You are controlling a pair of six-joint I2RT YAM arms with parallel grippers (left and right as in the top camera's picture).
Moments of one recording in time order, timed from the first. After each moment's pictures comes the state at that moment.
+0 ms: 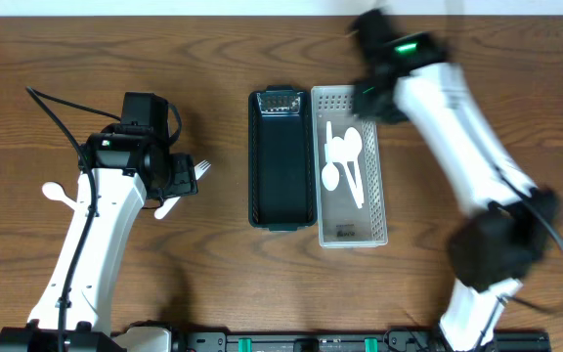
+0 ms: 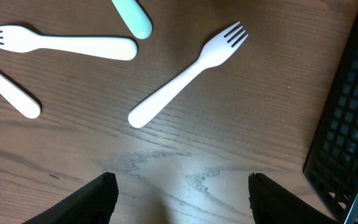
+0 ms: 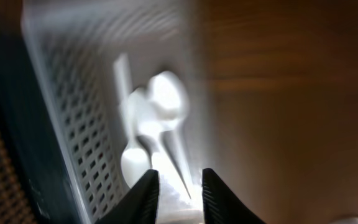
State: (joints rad) left arm -0.07 1.42 1.18 -1.11 -0.06 -0.25; right arm 0.30 1.94 1.93 -1.31 0.09 0.56
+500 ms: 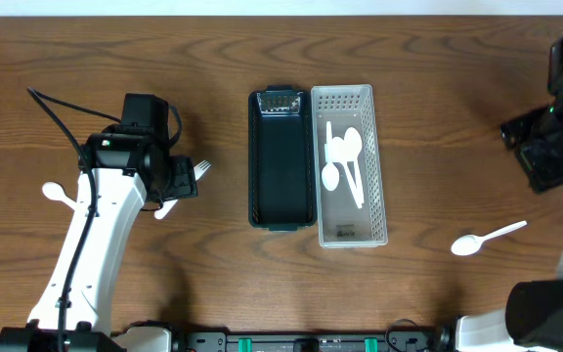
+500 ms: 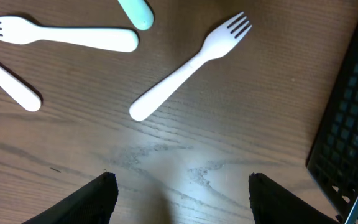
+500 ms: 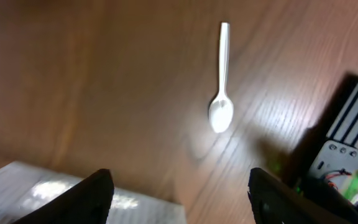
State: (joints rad) left arm -0.07 1.42 1.18 -1.13 -0.06 -0.25; right arm -0.23 1.65 1.70 -1.56 0.15 1.04
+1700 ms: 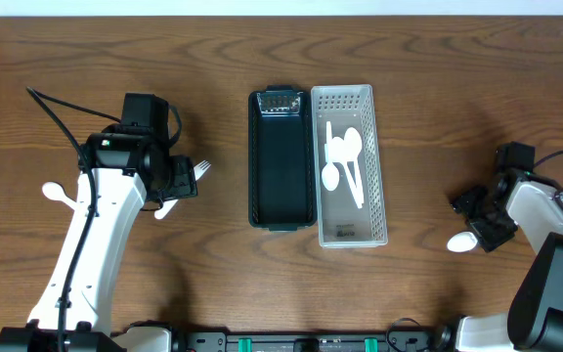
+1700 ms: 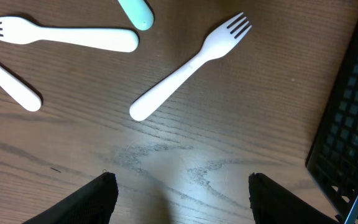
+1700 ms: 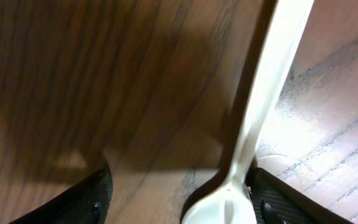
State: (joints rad) left arm -0.07 1.42 1.18 -1.13 -0.06 -0.25; right arm -0.30 1.62 0.79 -0.68 0.08 0.78
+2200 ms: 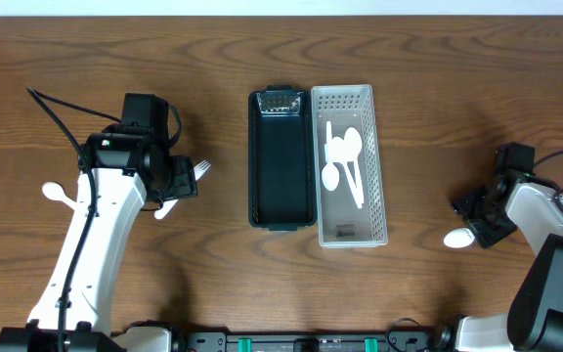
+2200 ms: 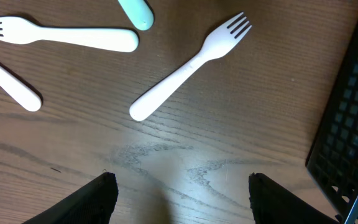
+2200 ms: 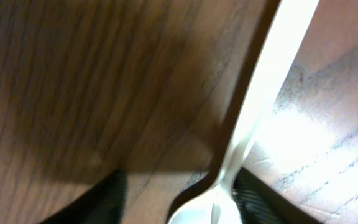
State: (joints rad) left arm -0.07 1.42 1.18 -1.13 -0.06 -0.25; right arm -0.30 1.61 0.79 -0.66 0.07 0.77
